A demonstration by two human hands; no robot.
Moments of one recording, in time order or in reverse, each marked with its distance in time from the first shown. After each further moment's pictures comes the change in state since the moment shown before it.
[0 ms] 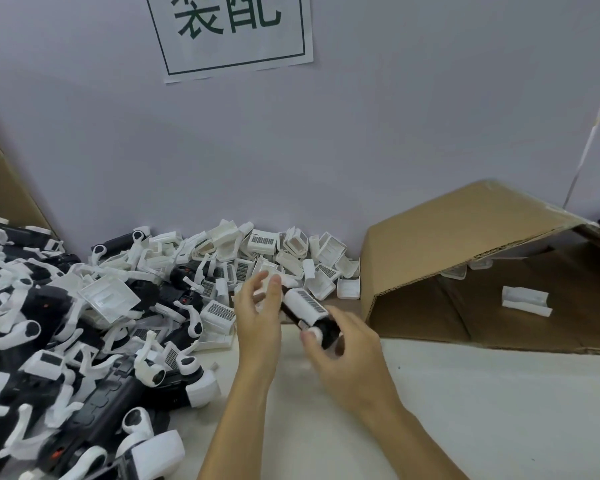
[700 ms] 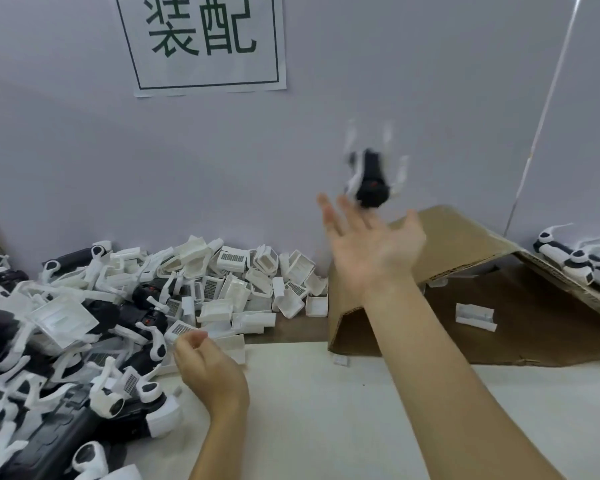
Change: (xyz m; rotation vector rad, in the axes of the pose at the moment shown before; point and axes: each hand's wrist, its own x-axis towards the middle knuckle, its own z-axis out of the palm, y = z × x) left_hand -0.011 -0.021 -0.003 0.096 0.488 -0.016; right_hand 0.105 -0.103 -0.101 1.744 0.225 0.384
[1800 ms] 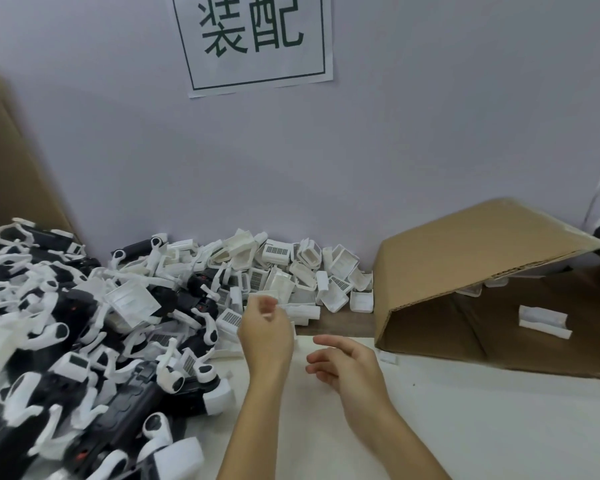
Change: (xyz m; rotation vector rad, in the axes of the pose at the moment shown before) left_hand 0.015 0.033 0.002 0.250 -0.299 0.036; right_hand -0.046 0.103 -0.136 -1.008 0.076 0.203
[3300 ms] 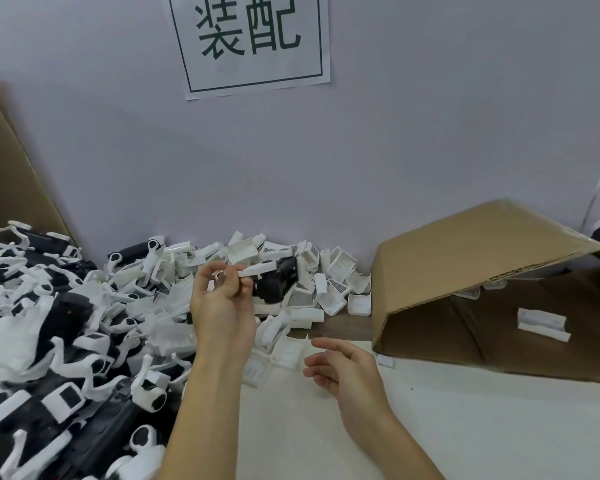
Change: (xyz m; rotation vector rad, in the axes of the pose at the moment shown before) left_hand 0.031 0.041 -0.038 -1.124 -0.168 -0.118; right_hand 0.000 -0.001 -0.003 0.044 -0.004 0.019
